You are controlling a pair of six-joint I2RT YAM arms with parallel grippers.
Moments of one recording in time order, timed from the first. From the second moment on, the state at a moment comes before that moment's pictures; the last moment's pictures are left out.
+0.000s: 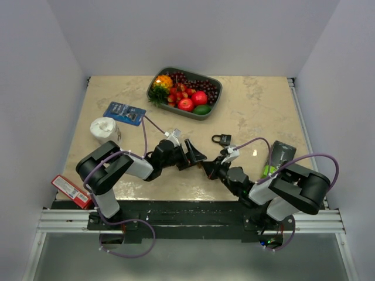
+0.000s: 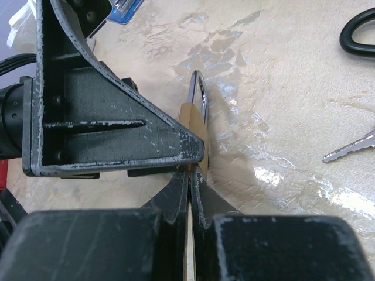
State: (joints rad) left arm -0.75 1.76 0.55 0.77 0.25 -1.12; right arm 0.94 1.50 0.12 1.19 0.35 0.66
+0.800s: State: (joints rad) left arm -0.73 1.80 0.55 0.82 0.25 -1.20; right arm 0.98 1.53 0.12 1.20 0.41 0.65
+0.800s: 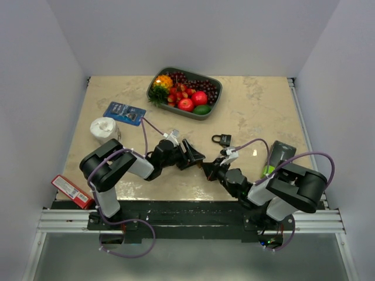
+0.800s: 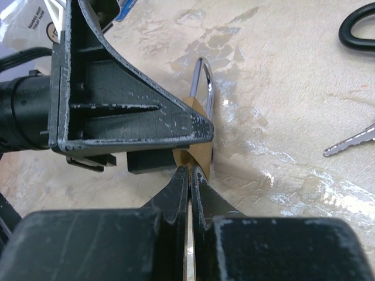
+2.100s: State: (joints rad) left arm -0.73 1.79 0.39 1.03 0.28 -1.18; right arm 0.90 1.61 0.06 1.30 0.14 0.89
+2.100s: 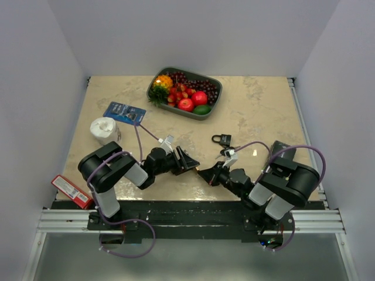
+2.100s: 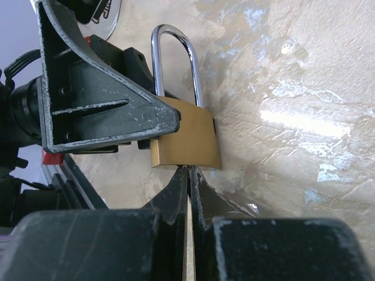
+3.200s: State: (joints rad) left arm -0.72 1.67 0.49 0.79 0.27 -1.03; right arm 0.85 1.48 0.08 1.20 0.08 0.86
